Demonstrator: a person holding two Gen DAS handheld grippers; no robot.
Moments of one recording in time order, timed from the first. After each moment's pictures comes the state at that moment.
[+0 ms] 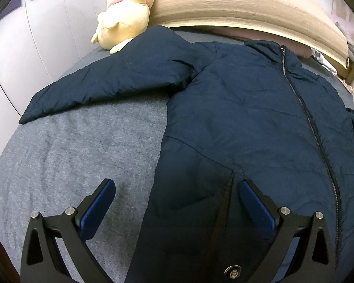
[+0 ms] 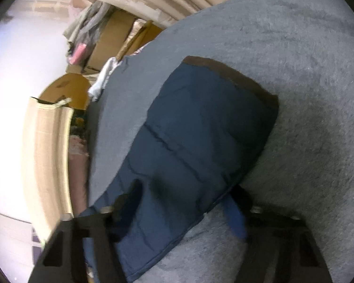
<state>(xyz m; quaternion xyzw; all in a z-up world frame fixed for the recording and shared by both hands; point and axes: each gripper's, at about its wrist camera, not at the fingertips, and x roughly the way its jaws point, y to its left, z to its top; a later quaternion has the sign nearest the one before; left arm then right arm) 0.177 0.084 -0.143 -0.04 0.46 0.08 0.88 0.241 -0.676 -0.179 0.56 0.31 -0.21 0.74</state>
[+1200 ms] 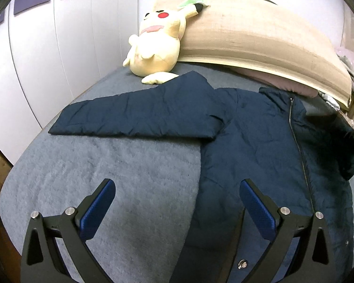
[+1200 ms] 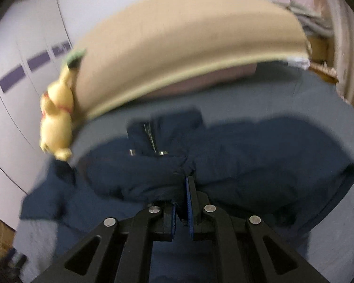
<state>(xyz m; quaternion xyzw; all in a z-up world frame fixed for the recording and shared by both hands) 0.149 0.129 -0.076 -0.08 0.39 0.12 0.91 0.359 -0.229 -0.059 0.11 0.39 0.05 0.91</state>
